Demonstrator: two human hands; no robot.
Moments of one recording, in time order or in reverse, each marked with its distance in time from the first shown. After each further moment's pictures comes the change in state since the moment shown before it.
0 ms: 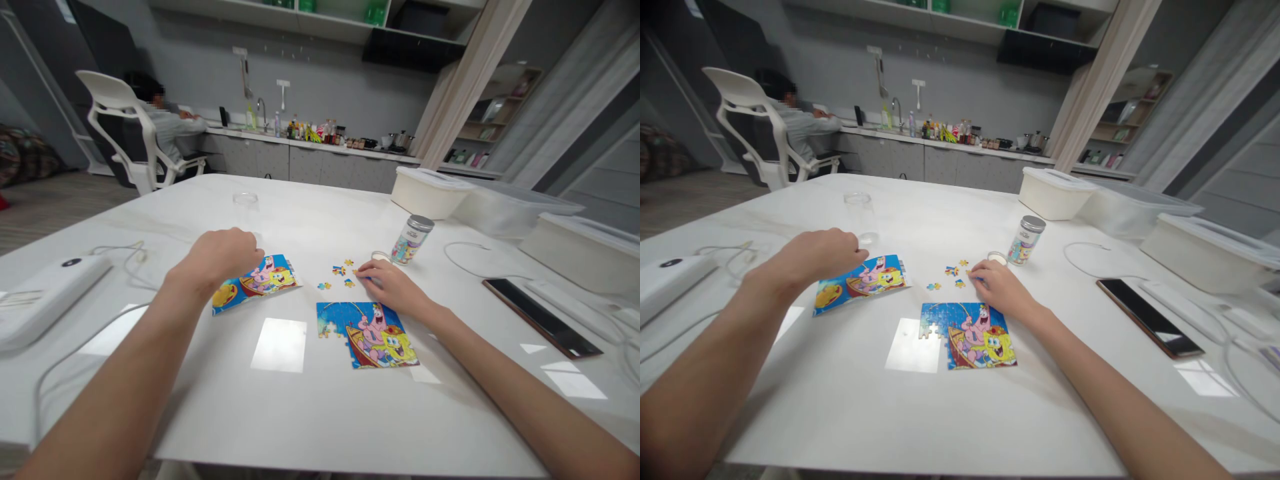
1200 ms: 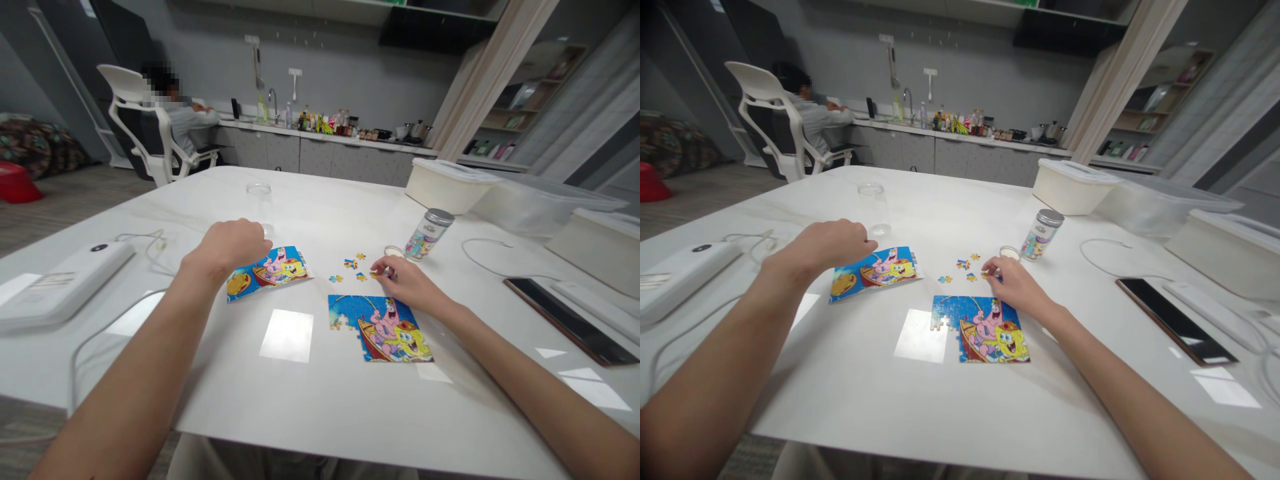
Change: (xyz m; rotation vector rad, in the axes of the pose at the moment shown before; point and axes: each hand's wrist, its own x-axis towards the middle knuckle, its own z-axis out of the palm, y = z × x) left_hand 0.000 -0.003 -0.003 0.053 -0.069 -0.055; right_hand 0.000 -0.002 -0.001 0.082 -0.061 0.250
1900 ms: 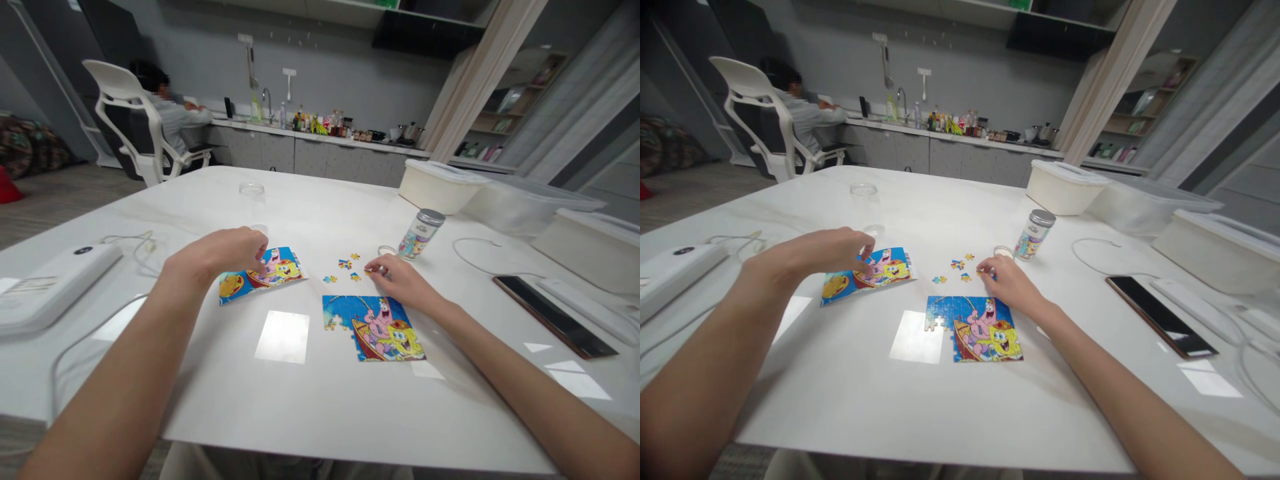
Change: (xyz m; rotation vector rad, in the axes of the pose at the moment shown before) left_hand 0.009 -0.012 0.007 -0.043 -0.099 0.331; right_hand 0.000 0.001 0.000 -0.019 0.034 -0.017
